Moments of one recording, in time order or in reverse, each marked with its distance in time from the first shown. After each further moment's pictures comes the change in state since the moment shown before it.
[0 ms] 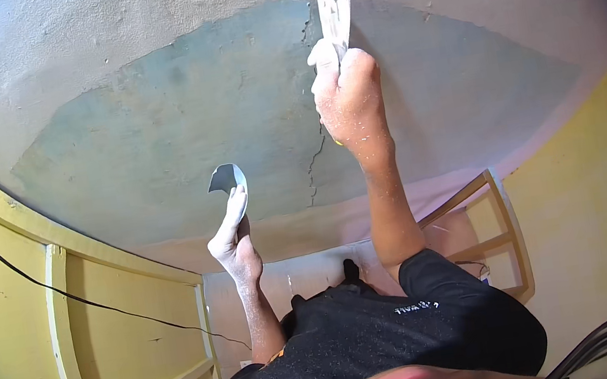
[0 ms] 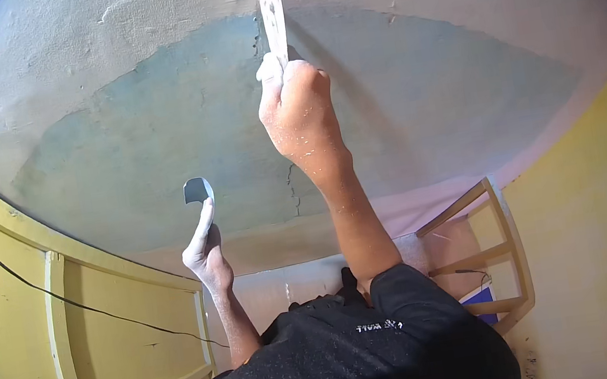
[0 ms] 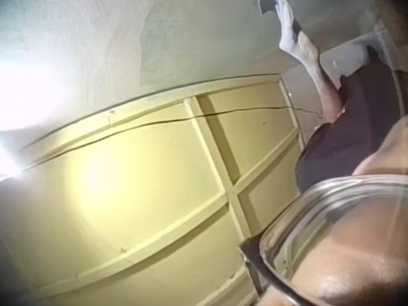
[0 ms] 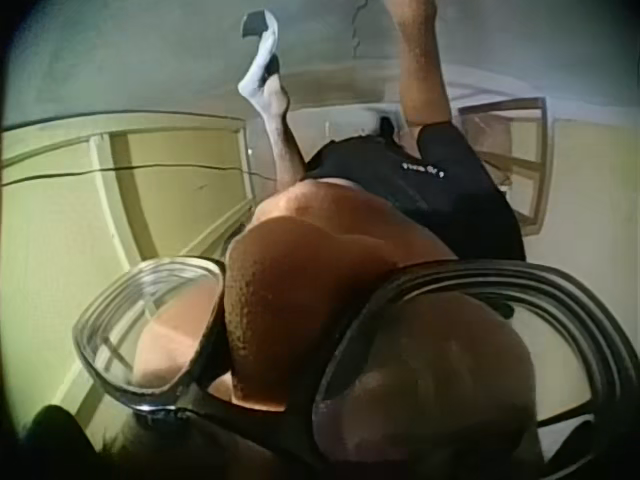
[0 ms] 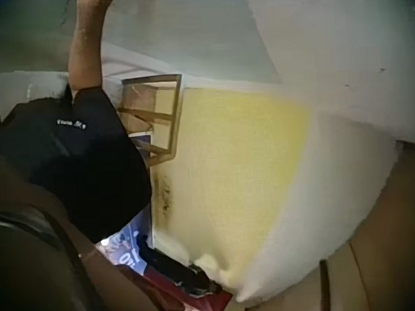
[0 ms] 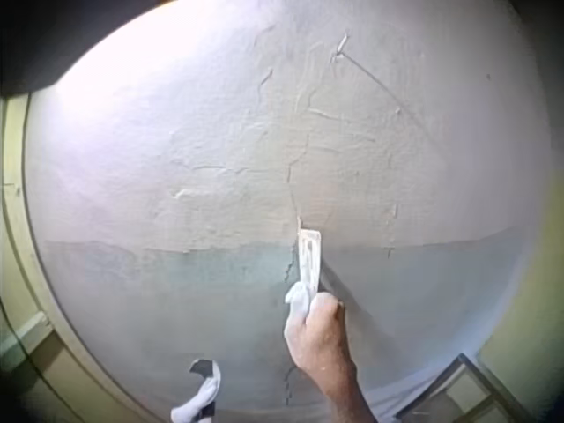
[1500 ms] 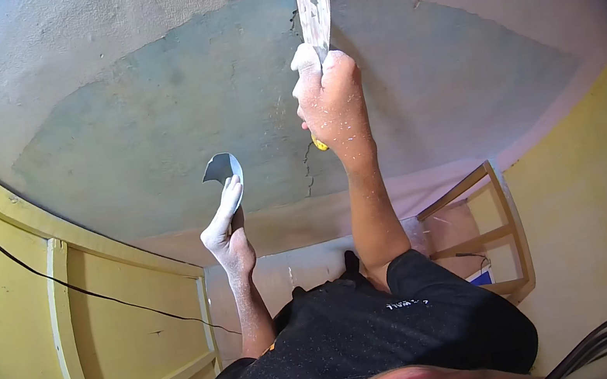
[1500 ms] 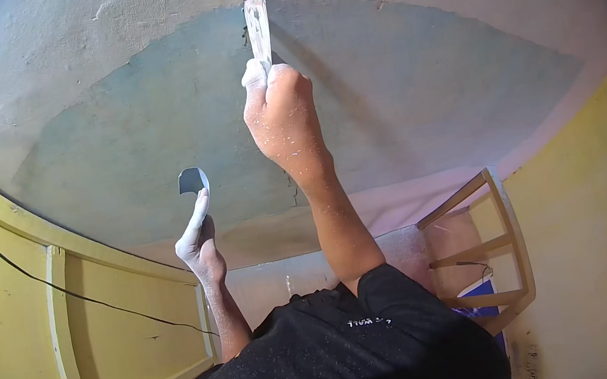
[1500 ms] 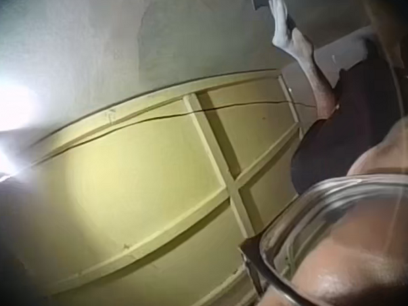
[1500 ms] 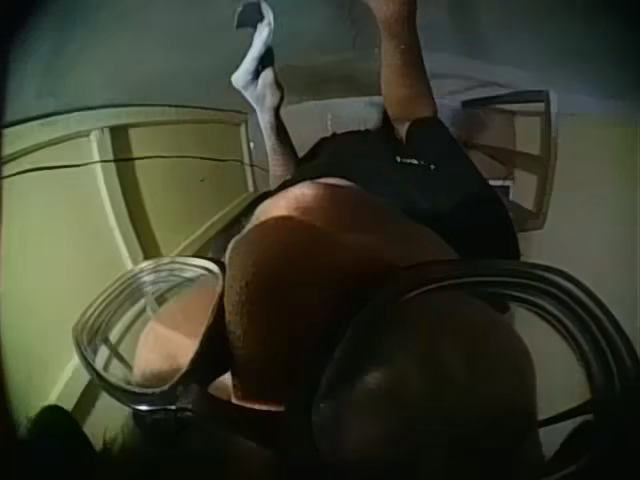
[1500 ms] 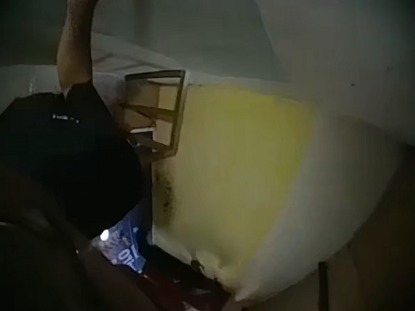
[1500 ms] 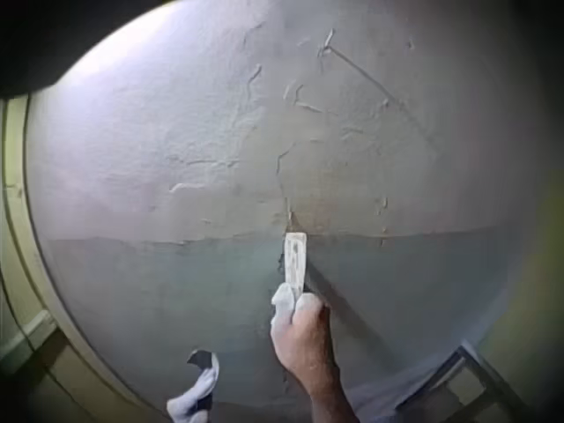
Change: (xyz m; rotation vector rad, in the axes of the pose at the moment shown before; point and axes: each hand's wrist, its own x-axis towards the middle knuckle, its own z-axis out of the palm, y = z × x) left_hand 0.002 0.008 0.001 0.136 -0.045 -0.012; right_hand -0.011 0.002 0.009 0.095 -0.004 0.069
